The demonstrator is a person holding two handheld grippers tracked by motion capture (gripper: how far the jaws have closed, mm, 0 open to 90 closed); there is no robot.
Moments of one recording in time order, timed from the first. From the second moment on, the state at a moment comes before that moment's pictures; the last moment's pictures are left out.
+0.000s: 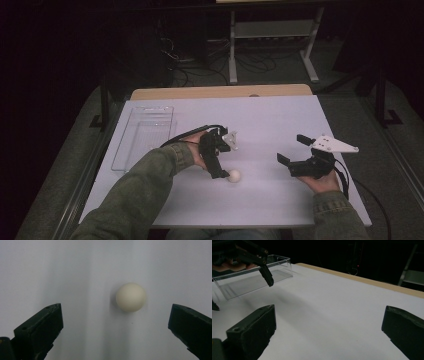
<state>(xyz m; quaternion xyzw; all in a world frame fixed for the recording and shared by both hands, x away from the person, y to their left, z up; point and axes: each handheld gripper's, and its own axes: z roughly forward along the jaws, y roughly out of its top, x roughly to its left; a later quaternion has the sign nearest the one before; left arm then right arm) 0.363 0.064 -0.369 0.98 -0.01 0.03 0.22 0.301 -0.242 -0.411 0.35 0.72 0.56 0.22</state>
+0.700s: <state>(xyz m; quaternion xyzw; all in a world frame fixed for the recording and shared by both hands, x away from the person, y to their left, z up) 0.365 0.051 -0.388 0.98 -0.02 0.01 0.20 0.301 -0.243 -0.411 0.35 0.72 0.56 0.22</state>
